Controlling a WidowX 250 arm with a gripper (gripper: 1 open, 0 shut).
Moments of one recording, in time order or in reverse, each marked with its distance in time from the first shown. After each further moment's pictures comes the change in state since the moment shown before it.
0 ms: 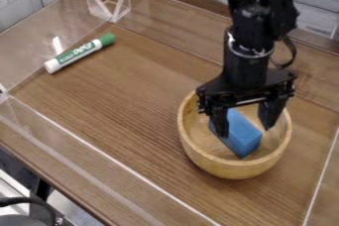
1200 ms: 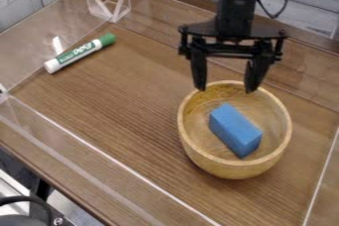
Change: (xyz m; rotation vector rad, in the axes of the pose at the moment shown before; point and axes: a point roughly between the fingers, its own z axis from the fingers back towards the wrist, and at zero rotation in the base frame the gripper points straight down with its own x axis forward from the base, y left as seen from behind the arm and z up) arm 0.018 0.007 0.045 0.103 0.051 -0.226
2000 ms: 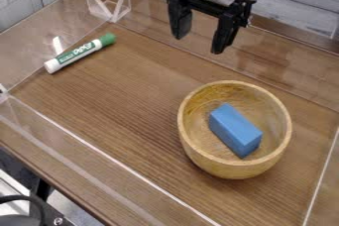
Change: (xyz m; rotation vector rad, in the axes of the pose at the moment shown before) arm 0.053 0.040 0.026 0.034 0.007 -0.541
